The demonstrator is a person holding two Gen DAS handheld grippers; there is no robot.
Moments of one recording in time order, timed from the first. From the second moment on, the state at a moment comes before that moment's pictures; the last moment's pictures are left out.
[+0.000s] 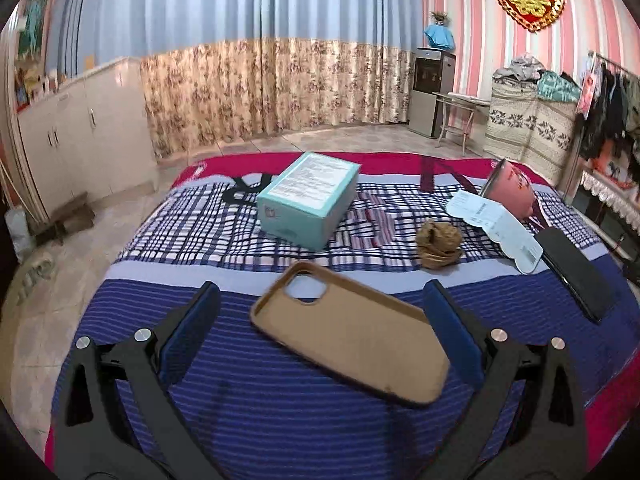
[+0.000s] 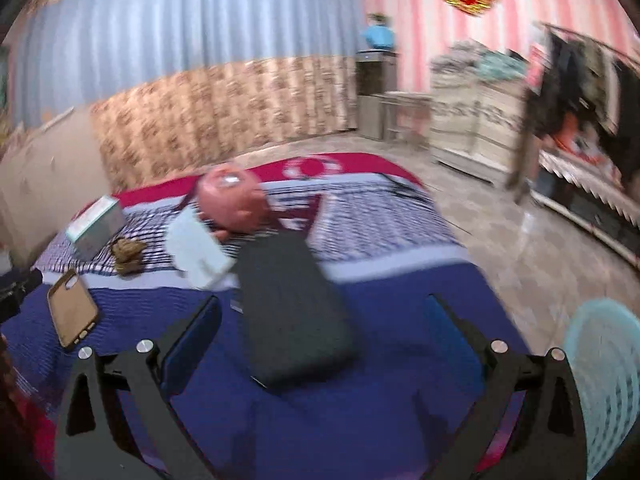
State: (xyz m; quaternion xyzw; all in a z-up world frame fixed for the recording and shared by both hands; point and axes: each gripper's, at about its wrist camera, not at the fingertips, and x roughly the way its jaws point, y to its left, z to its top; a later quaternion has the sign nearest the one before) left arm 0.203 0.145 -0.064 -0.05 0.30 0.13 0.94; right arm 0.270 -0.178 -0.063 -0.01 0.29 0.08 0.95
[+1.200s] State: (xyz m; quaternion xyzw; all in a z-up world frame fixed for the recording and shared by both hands) left arm 0.333 0.070 -0.090 -0.01 0.40 0.03 0.92; right arm 0.312 -0.138 -0.041 -0.05 0.34 0.17 0.92
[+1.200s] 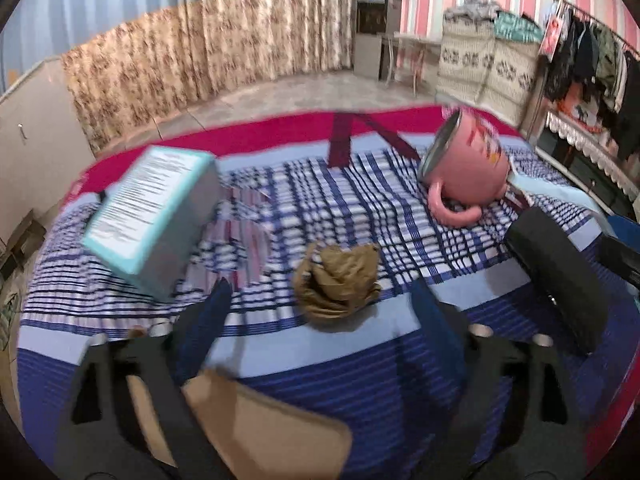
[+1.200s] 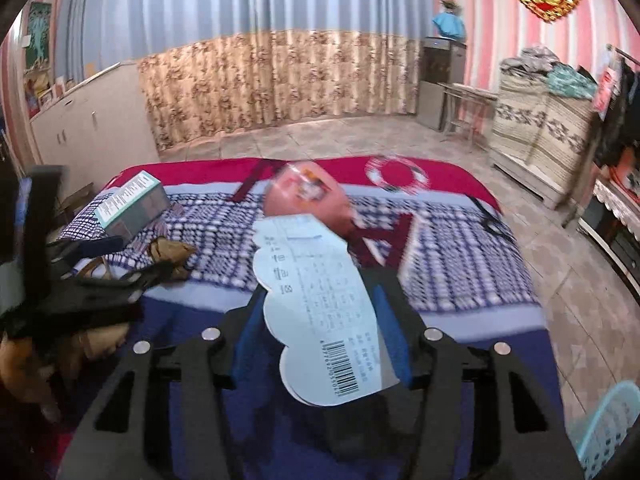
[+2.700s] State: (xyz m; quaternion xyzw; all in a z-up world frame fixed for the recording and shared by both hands) left arm 0.213 -0.282 -0.045 0.09 0.30 -0.23 0.92; right arm 0.124 -0.498 -0.052 0.10 0.24 -0.19 0.95
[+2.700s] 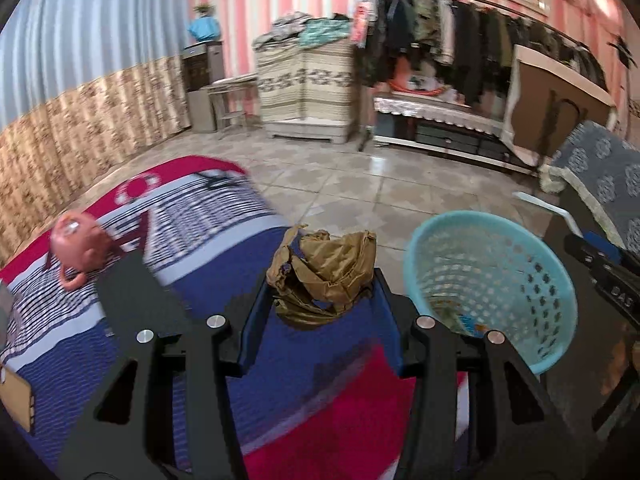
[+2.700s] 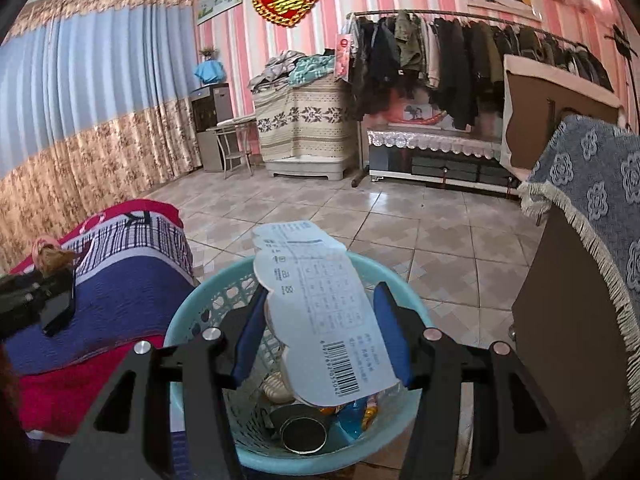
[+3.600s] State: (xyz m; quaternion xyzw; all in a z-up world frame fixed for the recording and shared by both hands) left arm 0.226 -0.359 -0.063 0.10 0.31 -0.27 0.91; right arm 0.128 -0.524 -0.079 0.13 0.26 -0.20 0.94
